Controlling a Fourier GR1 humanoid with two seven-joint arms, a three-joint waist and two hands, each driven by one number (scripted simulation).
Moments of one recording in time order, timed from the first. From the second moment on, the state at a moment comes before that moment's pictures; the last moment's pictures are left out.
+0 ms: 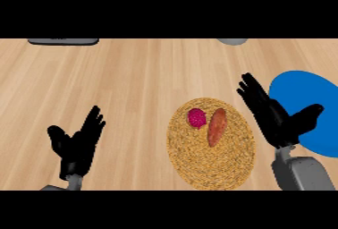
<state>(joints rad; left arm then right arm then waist) -0.01 0.28 -0.30 -1.52 0.36 0.39 0.18 -0.20 -0.20 0.10 -1.53 -0.28 0.05 0.15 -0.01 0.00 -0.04</state>
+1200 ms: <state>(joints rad) -0.01 0.29 -0.27 -1.42 0.33 0.22 0.16 -0.04 -0.39 -0.13 -1.62 0.14 -0.31 0.03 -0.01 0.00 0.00</state>
